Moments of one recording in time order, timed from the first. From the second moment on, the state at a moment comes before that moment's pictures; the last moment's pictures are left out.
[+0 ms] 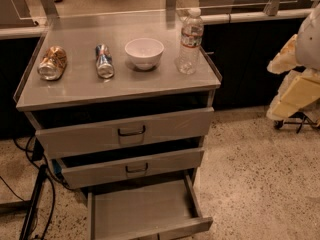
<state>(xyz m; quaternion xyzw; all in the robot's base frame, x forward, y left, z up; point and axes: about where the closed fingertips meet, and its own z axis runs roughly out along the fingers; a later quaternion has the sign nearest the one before) 0.438 -0.217 0.976 -0.60 0.78 -0.03 0.16</state>
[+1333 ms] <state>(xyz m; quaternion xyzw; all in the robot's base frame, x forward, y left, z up) 0.433 -0.213 0.975 -0.59 0.79 -0.04 0.17</state>
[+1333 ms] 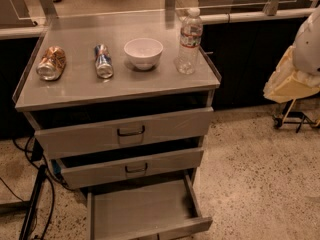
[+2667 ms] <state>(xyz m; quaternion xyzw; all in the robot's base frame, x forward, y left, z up) 0.390 -0.181 0.748 -0.50 0.86 0.01 0.11</state>
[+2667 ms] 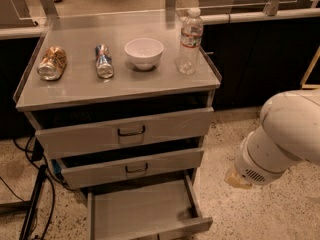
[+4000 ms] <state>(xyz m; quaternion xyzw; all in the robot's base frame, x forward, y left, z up) 0.338 -0.146 0.603 -0.43 0.90 0.05 0.06</state>
